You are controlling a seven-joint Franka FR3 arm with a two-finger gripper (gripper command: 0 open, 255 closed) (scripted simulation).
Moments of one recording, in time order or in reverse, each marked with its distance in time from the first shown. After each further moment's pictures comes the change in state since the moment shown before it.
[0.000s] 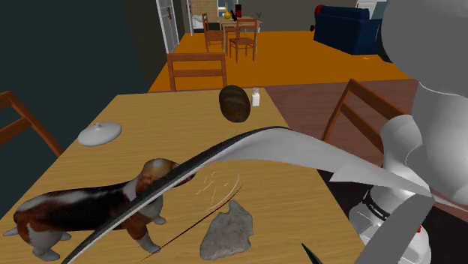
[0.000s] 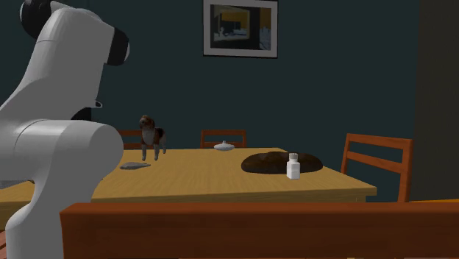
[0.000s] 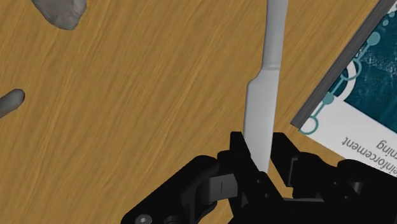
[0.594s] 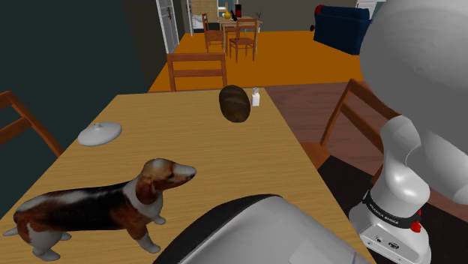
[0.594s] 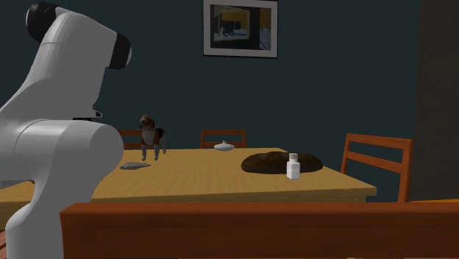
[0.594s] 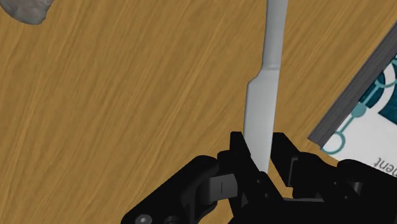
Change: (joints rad) arm 0.007 0.041 -0.014 -0.077 -0.032 0.109 0.022
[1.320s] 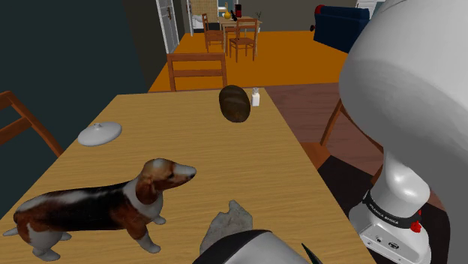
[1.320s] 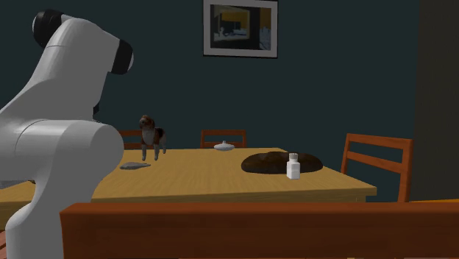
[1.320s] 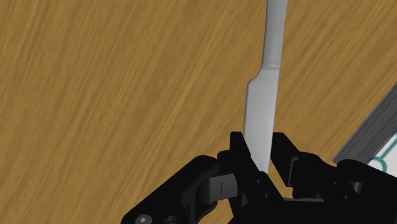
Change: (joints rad) arm 0.015 0.054 -0.020 -0.056 -0.042 0.099 0.028
